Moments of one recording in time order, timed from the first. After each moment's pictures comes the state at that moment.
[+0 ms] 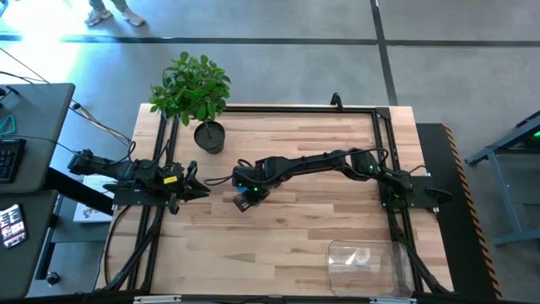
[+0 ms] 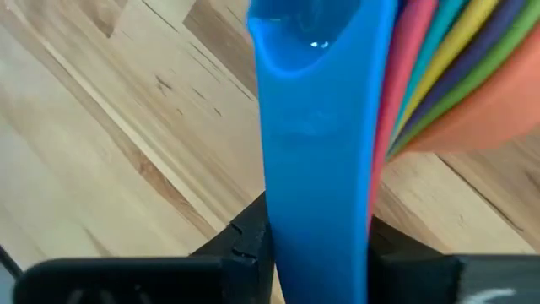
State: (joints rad) left arm -0.25 0.02 0.05 -0.08 -0.04 -0.29; right arm 0.04 2.37 2.08 -0.90 -0.16 0.91
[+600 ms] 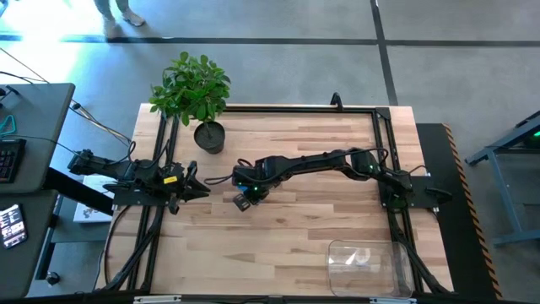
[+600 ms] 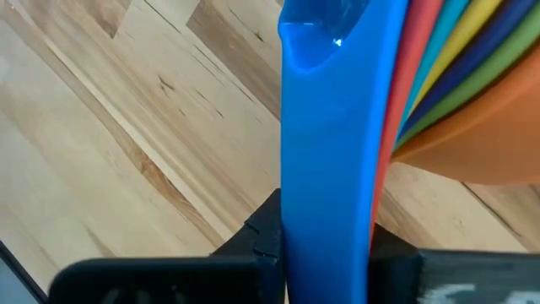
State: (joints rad) left arm -0.25 0.02 0.05 -0.08 -0.04 -0.28; right arm 0.04 2.37 2.08 -0.90 -0.17 0.89
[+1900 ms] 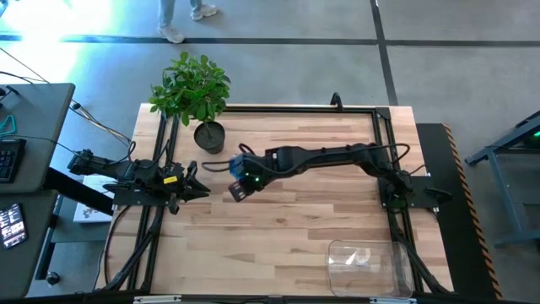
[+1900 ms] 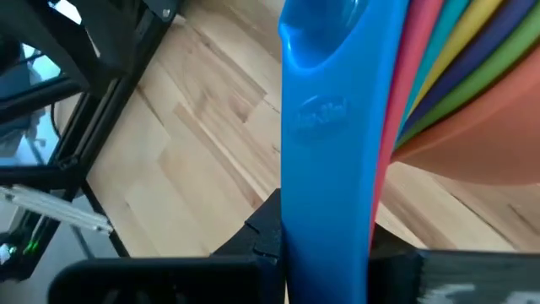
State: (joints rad) left arm -0.25 0.02 0.05 -0.08 -0.04 -0.28; right arm 0.06 2.19 2.09 -0.83 -0.05 0.95
